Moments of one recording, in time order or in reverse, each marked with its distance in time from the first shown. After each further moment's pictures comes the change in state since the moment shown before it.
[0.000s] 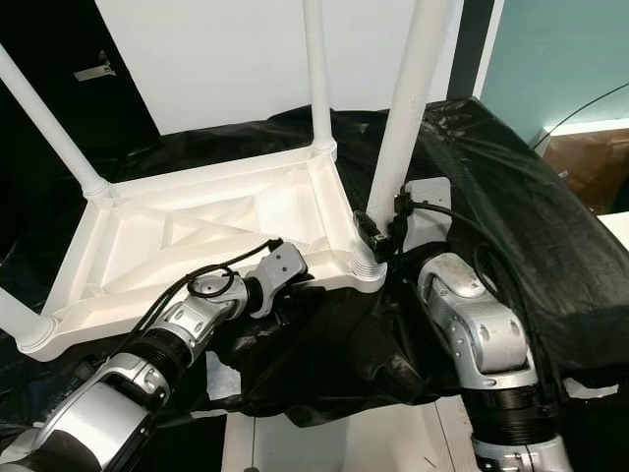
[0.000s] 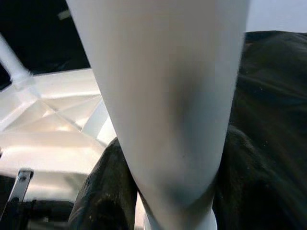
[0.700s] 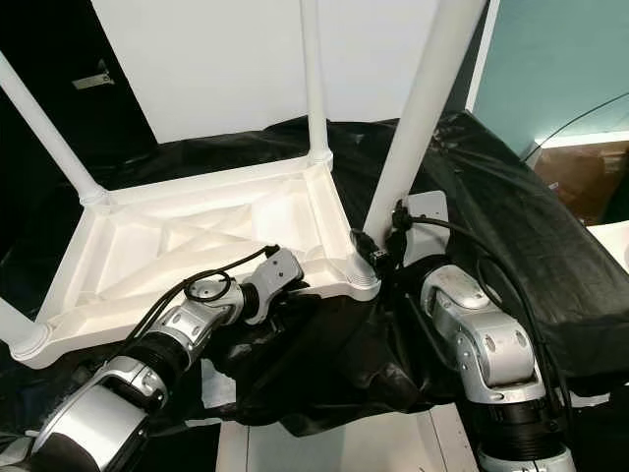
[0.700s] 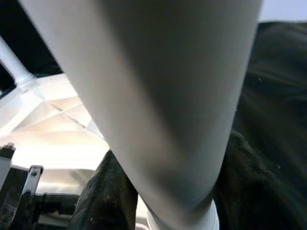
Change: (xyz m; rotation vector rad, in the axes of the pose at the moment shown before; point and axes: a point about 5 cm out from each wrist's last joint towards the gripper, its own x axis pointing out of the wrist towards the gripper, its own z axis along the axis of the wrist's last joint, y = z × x) left arm -0.001 -0.001 -0.006 -0.006 0.016 0.003; right arm -0.006 0.003 -0.006 0.095 0.057 -0.010
